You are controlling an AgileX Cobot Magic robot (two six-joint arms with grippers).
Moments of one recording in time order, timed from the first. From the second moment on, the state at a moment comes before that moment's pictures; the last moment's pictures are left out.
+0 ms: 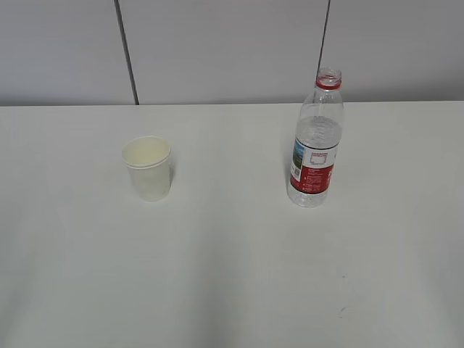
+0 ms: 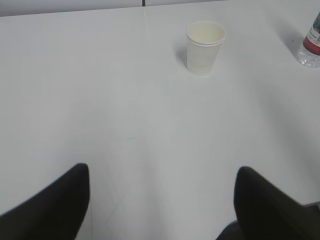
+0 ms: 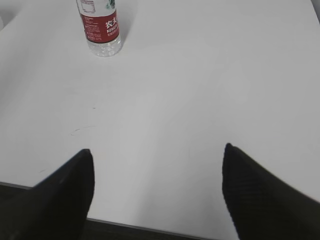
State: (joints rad) left arm -0.09 0.00 -0.52 -0.05 1.11 0.00; right arm 0.14 -0.02 -0.50 -0.07 1.15 -0.03
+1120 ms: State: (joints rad) left arm -0.09 0.00 -0.58 -0.03 0.98 0.00; right arm 0.14 0.05 -0.53 -0.07 1.04 -0.02
